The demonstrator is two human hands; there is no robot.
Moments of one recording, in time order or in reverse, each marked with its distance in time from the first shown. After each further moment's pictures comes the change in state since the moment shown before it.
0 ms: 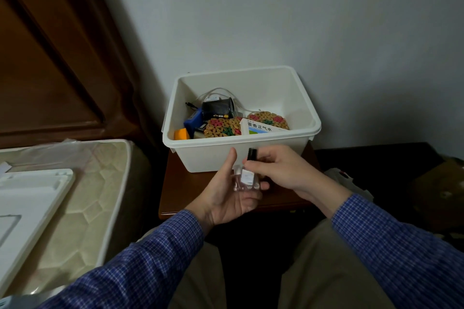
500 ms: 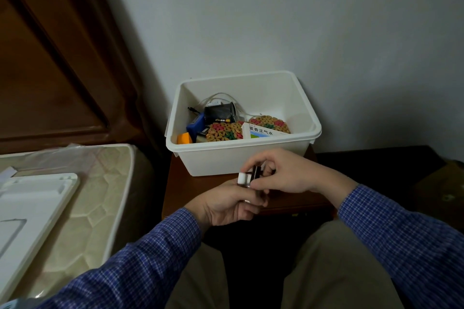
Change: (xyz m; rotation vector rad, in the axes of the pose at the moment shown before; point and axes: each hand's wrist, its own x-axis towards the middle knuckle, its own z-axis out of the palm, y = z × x) left_hand -0.015 0.009 0.013 0.381 -0.002 -0.060; right_hand 0.010 -0.001 -0.022 -0.327 -0.295 -0.062
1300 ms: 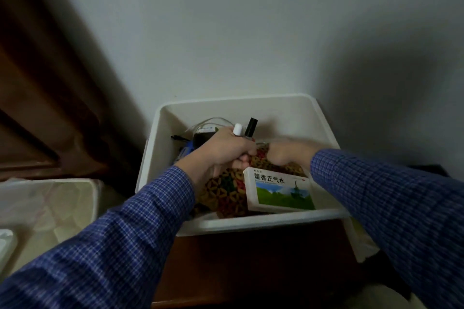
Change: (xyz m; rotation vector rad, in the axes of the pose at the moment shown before) left_hand 0.133 0.192 -0.099 0.326 0.505 0.133; right_hand 0.232 0.107 -0.124 -0.627 -0.105 0.625
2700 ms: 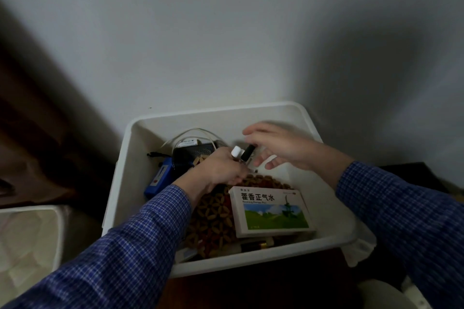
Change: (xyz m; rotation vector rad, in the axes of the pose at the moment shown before) left_hand 0.059 -0.029 0.003 0.294 -0.076 -0.008; right_hand -0.040 0.013 -0.039 1.023 0.056 -0.168
